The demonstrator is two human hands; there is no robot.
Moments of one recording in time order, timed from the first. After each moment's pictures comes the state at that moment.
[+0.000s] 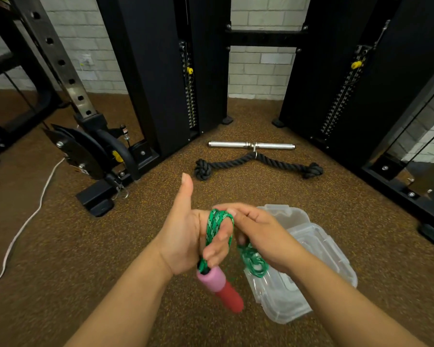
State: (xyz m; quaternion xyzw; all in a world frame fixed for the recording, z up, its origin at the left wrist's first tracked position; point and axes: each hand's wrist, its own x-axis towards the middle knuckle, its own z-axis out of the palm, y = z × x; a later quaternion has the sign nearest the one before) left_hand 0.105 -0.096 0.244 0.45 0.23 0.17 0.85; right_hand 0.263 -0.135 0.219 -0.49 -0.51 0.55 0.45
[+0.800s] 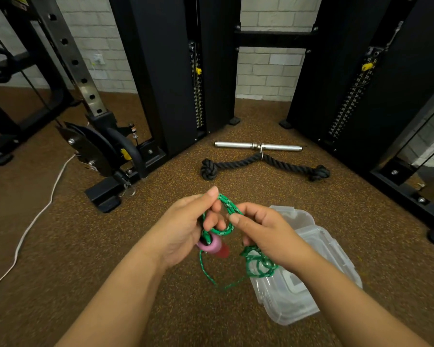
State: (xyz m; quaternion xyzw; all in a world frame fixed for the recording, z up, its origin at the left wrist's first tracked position) left_hand 0.098 -0.098 0.258 0.48 0.38 0.32 0.72; right_hand 0.267 -0.138 0.227 -0.49 -0.56 0.52 0.43
